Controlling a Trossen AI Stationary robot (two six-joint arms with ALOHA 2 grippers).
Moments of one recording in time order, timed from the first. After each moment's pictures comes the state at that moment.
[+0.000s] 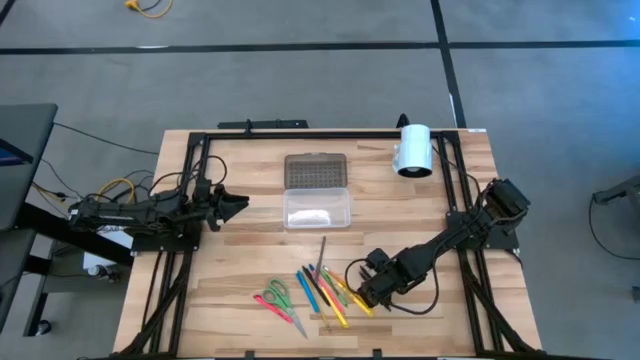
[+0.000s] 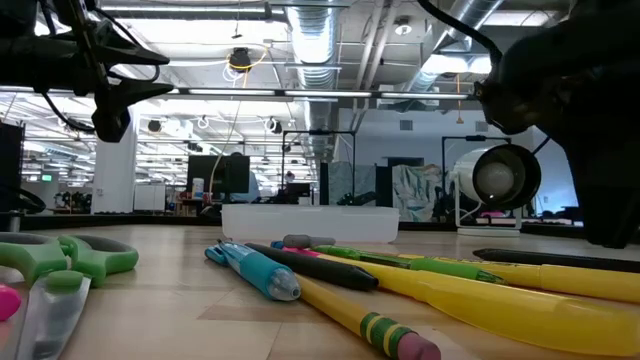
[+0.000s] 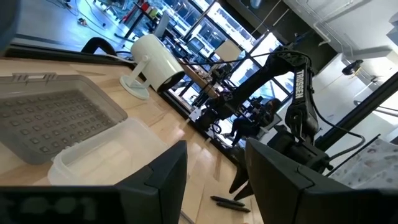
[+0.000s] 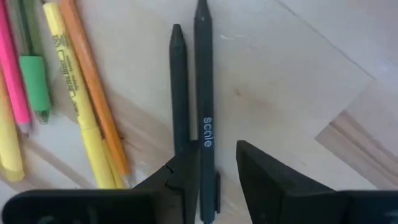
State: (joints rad) left arm -0.05 0.07 0.05 0.08 -0.25 -0.72; right arm 0.56 1.78 1.07 -0.70 0.03 1.44
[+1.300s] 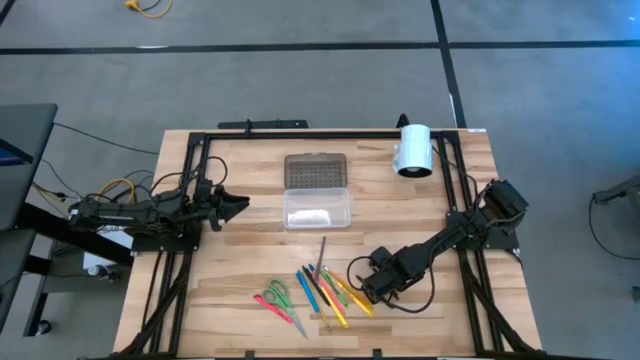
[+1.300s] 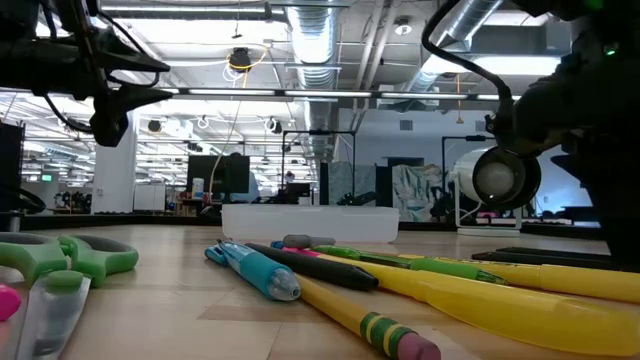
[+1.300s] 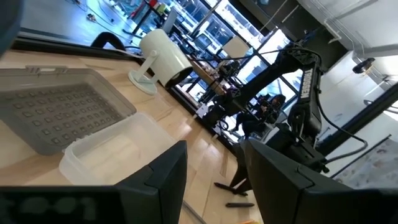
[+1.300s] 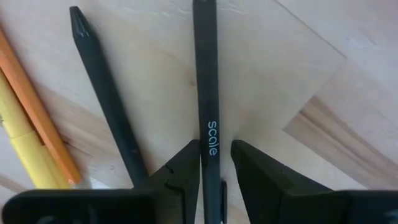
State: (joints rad) left arm -0.05 0.07 0.05 0.05 -0.27 -0.74; right arm 0.55 1.82 1.01 -0.72 -0.05 1.47
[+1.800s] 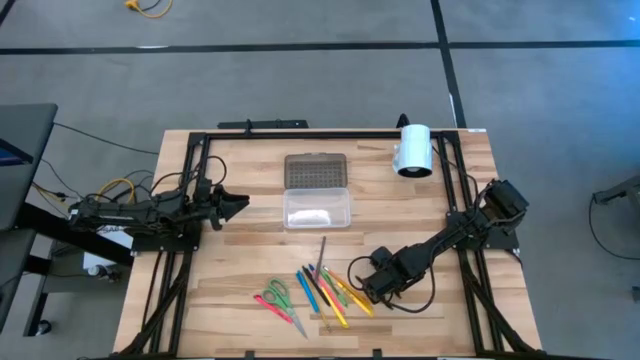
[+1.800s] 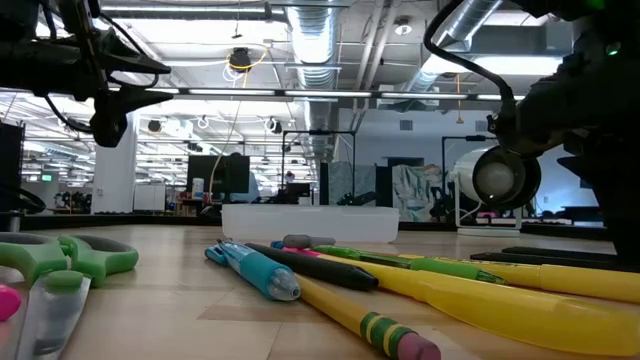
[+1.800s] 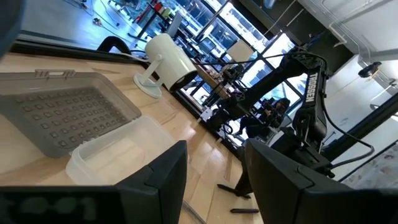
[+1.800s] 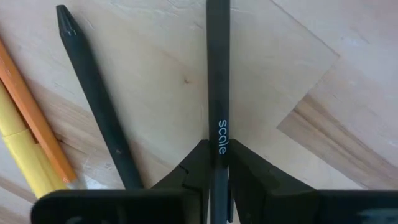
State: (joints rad) left arm -0.05 0.07 0.05 0.05 -0.29 -0.74; right arm 0.55 1.82 1.01 -0.72 -0.05 1.47
